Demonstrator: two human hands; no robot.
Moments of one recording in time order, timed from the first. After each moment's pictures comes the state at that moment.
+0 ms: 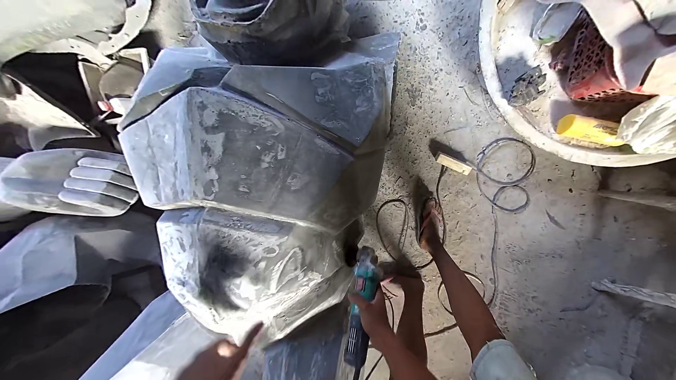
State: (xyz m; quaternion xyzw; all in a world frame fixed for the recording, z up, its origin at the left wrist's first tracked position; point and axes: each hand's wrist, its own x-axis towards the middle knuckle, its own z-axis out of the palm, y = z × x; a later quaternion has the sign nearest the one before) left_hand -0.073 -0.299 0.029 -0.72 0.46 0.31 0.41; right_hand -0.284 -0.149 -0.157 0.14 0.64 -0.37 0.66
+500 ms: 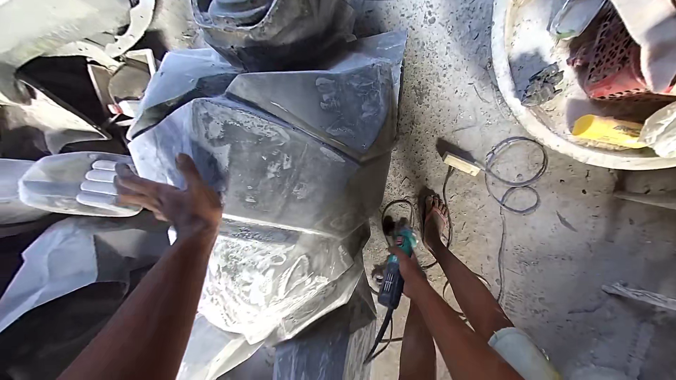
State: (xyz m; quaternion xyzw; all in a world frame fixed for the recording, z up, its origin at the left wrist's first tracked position) left_hand -0.174 -0.550 -0.039 -0.83 0.54 0.07 -0.15; right_hand -0.394 -0.215 -0.201 0.26 0.63 -0.35 0.64
